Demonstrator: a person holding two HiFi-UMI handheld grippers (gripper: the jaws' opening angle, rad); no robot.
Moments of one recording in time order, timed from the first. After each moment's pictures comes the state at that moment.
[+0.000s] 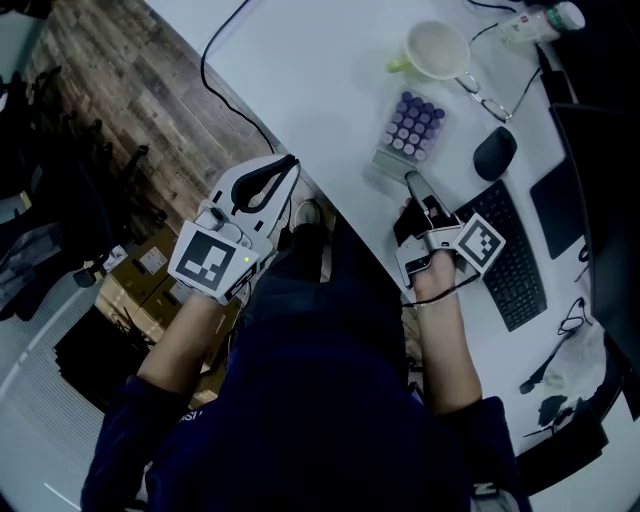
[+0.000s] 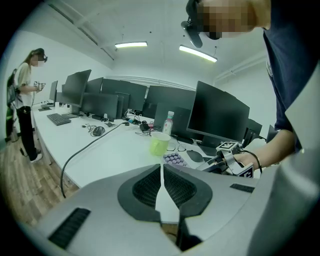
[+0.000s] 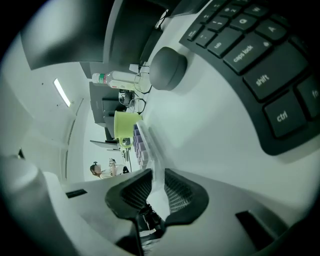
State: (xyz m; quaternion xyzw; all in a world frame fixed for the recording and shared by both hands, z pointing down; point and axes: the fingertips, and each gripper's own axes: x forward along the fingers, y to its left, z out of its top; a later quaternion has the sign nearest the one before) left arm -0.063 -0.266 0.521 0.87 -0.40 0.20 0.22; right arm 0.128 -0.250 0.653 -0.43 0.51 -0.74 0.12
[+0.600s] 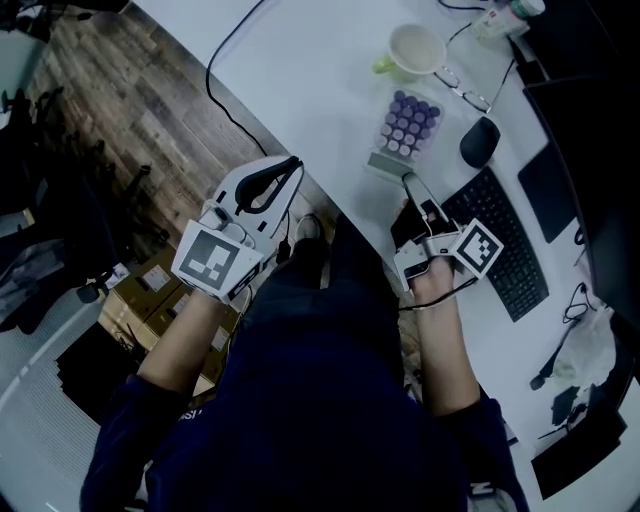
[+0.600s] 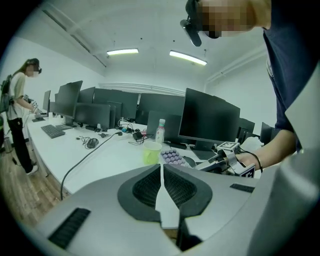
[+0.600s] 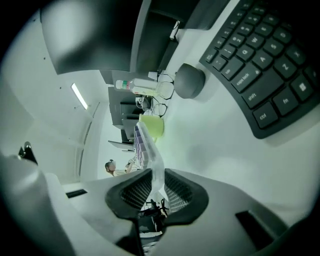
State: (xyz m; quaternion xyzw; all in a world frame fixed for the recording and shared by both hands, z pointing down) left arm -0.049 -0.255 0.489 0.89 -0.38 0.18 0.18; right arm 0.130 -0.244 0.607 -0.40 0.57 -0.70 0.18
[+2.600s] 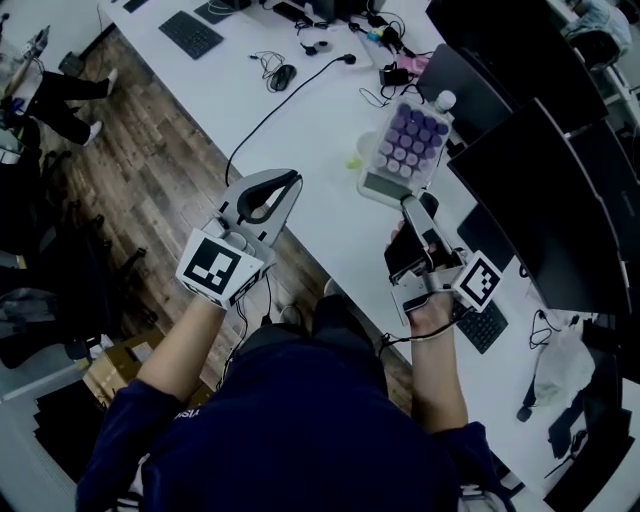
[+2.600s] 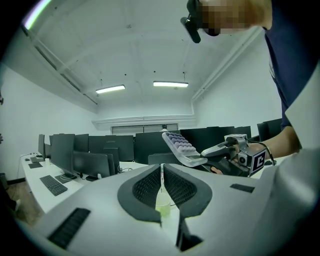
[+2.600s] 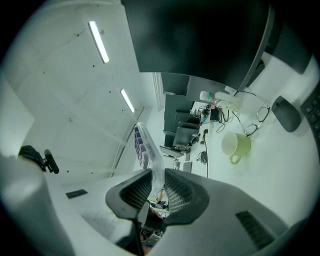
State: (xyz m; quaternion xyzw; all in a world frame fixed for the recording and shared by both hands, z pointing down) left arm -0.044 -0.292 0.312 0.92 -0.38 0.08 0.01; right arm 0.130 -0.292 0.356 -0.32 0.71 -0.55 0.31
